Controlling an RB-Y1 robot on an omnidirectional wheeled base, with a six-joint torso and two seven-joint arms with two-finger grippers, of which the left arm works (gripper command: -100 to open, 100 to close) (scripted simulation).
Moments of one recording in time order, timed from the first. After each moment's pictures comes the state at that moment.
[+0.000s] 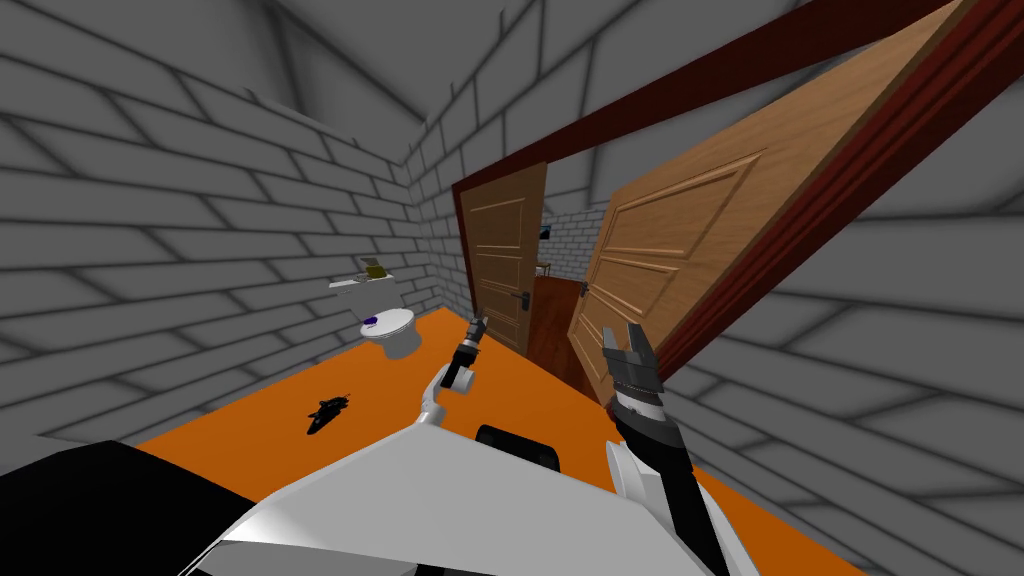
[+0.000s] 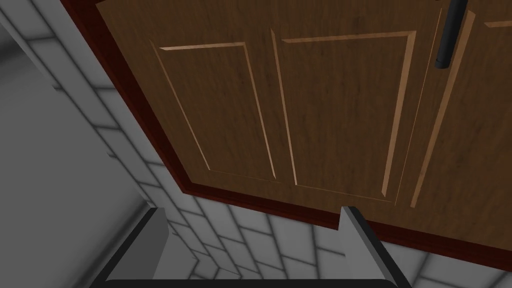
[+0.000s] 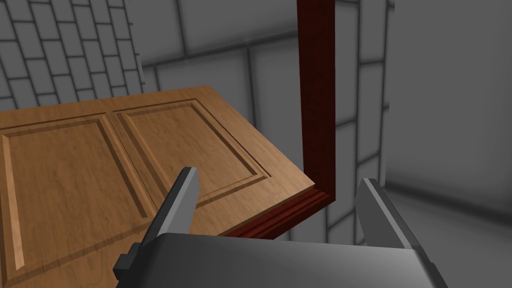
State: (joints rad) arm 0.11 0.06 -0.03 -1.64 -0.06 -0.47 0.07
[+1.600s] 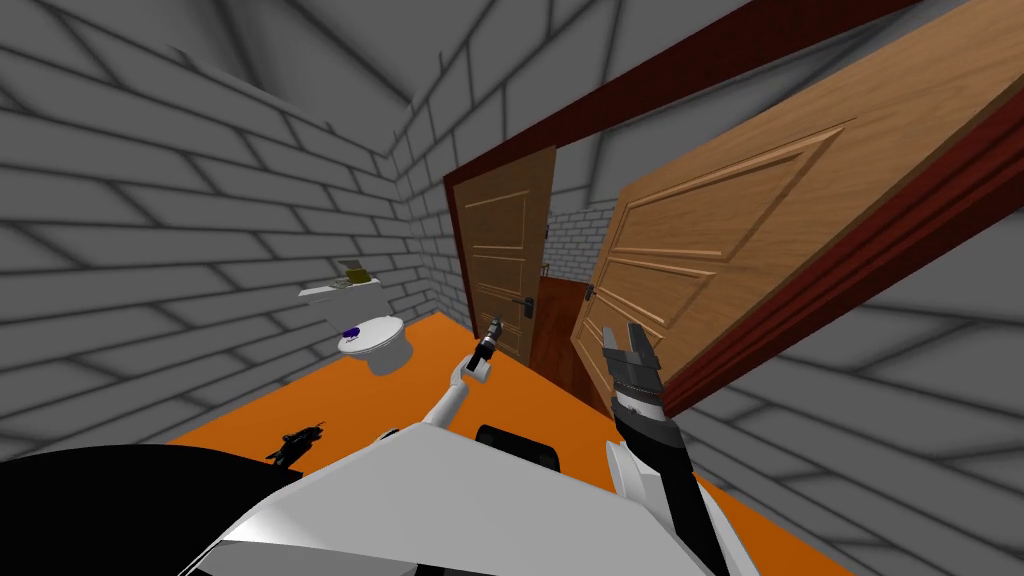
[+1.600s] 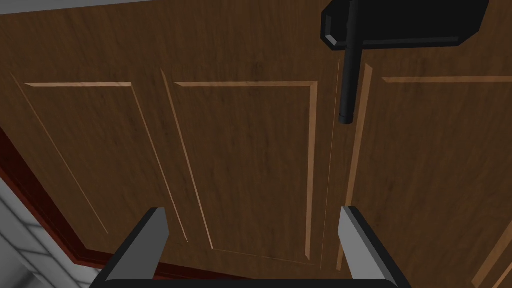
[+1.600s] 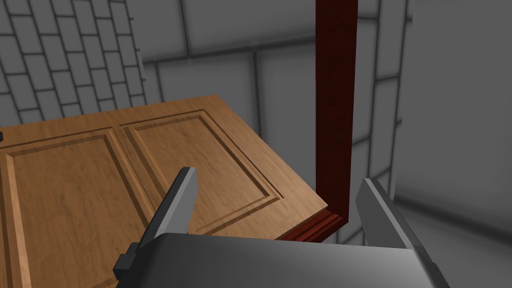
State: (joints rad) arm -0.17 0.05 -0.08 -1.19 -0.04 -0.45 0.08
